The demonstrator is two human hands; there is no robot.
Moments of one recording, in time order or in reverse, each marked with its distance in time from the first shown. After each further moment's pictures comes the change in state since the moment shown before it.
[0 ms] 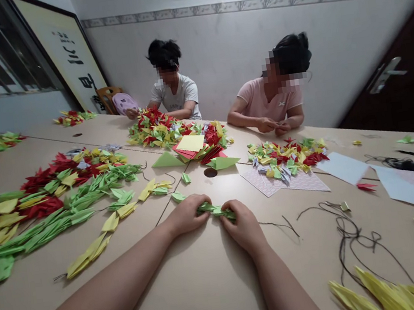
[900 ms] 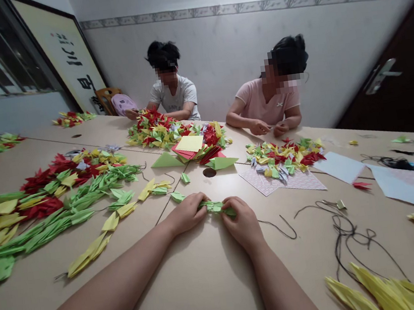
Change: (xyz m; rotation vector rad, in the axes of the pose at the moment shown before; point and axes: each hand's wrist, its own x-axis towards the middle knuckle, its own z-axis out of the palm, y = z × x) left_hand 0.002 -0.003 0.004 -0.020 -0.024 -0.041; right_hand 0.000 0.000 0.000 0.102 0.148 -0.088
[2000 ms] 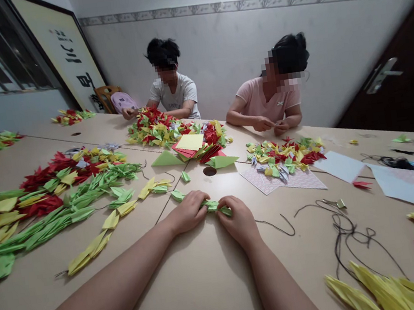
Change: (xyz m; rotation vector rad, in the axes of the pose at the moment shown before) left_hand -0.002 0.002 0.002 0.136 0.004 0.041; right_hand 0.005 0.000 0.008 -0.036 -0.084 0.020
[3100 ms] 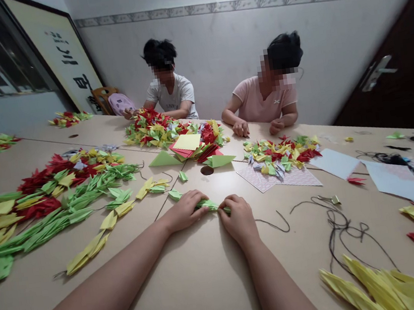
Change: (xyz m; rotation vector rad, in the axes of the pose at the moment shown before) left_hand -0.001 -0.005 -0.003 -0.038 -0.033 0.058; right_hand -0.003 0.007 -0.001 -0.224 0.022 0.049
